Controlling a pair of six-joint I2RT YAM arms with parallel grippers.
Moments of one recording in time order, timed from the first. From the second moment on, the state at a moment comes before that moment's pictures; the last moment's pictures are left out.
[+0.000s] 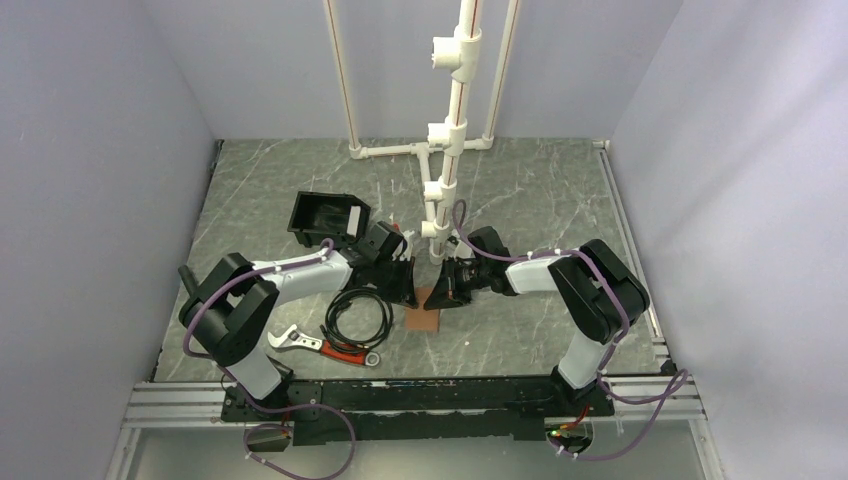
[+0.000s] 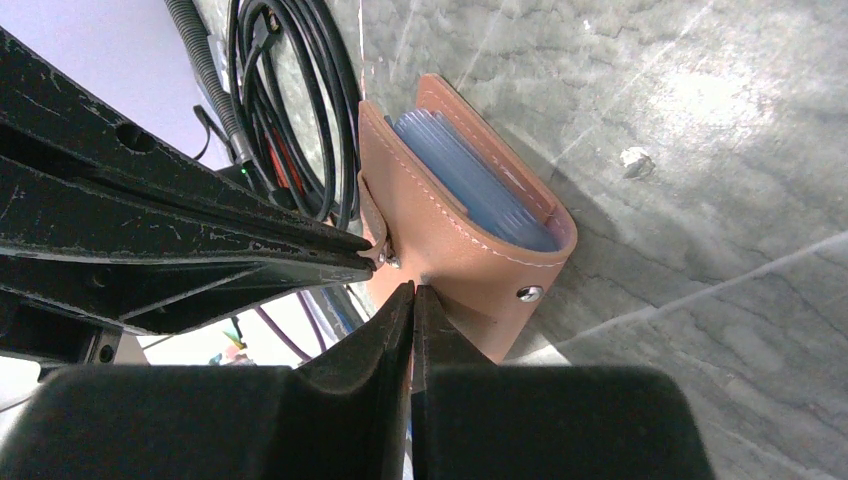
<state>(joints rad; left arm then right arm) -0.74 1.63 0.90 -0.25 0.35 -0.57 0.54 1.74 0.67 0.19 -0.77 0.77</state>
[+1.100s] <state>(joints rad) -0.74 1.60 0.84 -0.19 0.39 -0.61 0.55 1.74 0.68 0.19 -0.77 0.77</state>
